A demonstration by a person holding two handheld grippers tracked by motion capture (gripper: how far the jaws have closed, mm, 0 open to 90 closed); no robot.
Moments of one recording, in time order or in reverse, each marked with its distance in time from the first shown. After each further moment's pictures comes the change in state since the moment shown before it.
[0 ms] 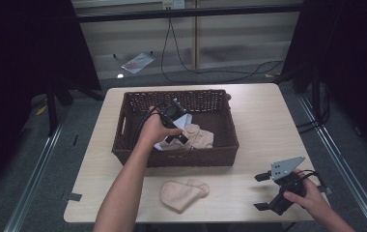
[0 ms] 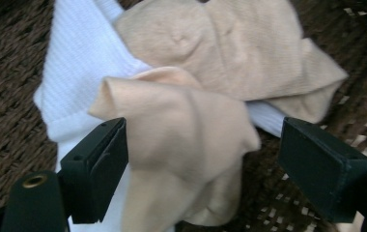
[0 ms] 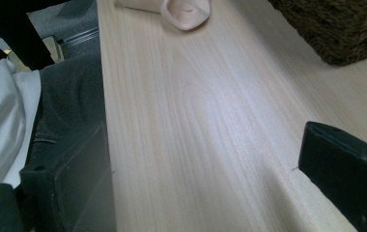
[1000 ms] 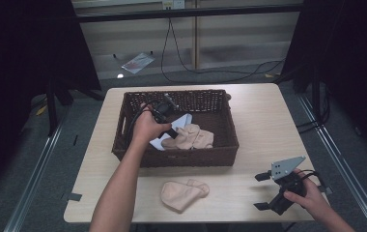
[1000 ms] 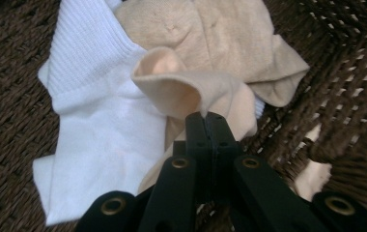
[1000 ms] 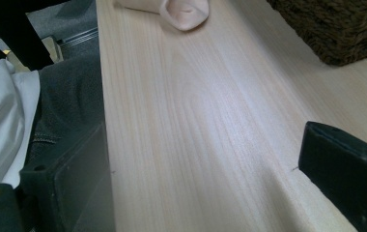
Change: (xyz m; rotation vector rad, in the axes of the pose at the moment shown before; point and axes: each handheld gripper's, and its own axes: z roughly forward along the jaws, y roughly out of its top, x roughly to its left) left arm 0.004 -0.007 -0.031 -0.006 -0.081 -0.038; right arm 0.000 0.000 0.000 -0.002 -0.003 -0.002
